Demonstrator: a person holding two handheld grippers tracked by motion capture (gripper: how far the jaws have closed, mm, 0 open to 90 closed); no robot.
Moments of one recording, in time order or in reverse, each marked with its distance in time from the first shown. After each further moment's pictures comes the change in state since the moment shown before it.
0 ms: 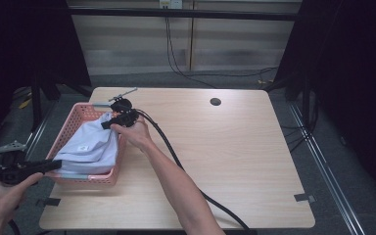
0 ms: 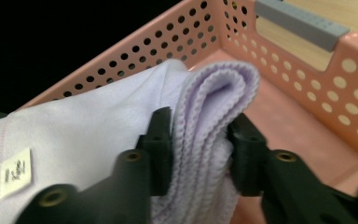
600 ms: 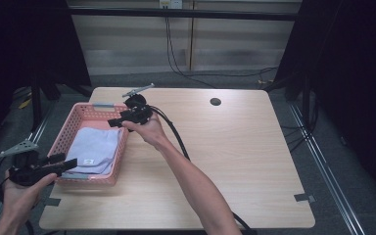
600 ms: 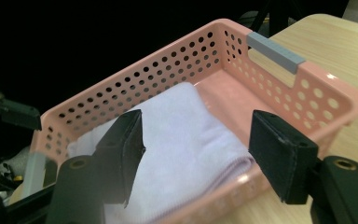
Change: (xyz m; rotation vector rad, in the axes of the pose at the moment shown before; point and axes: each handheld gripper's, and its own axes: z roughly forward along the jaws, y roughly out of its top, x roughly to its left) left arm -0.065 0.016 0.000 -0.124 -0.041 0.070; right arm -0.004 -0.006 -0.060 -0.098 0.045 -0.069
